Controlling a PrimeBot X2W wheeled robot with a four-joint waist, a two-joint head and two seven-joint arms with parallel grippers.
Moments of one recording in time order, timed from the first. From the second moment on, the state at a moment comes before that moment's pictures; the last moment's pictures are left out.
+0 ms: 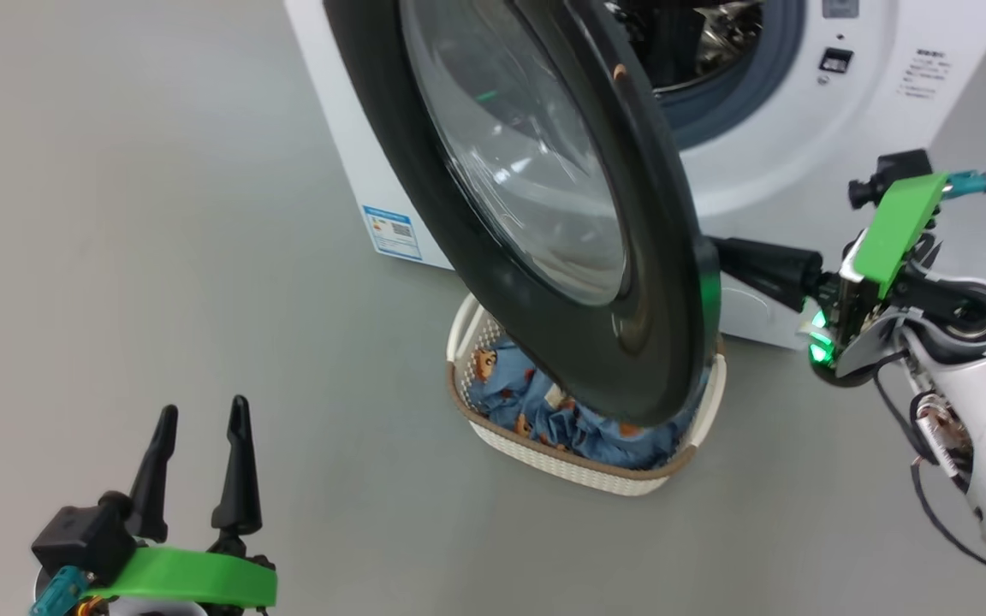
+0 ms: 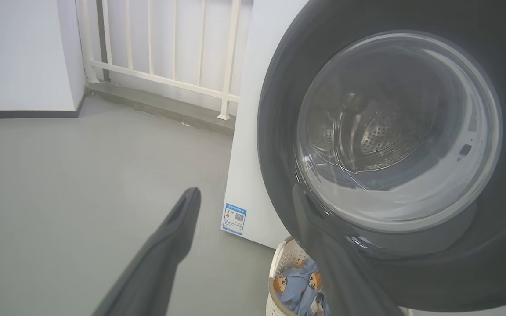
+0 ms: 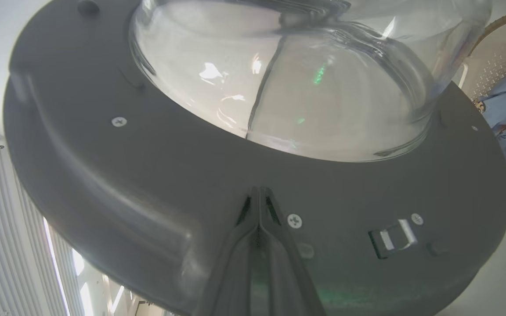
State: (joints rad) left arm -0.16 0.08 -0.05 0.29 -0.39 -0.13 -0.26; right arm -0.78 -0.29 0.32 0.67 1.75 0.12 0.83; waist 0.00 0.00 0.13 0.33
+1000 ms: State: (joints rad) left arm -0.11 0.10 0.00 0.32 -0.38 -0.13 -0.26; right arm -0.65 -0.15 0.29 0.68 1.79 0.12 0.89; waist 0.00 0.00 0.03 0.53
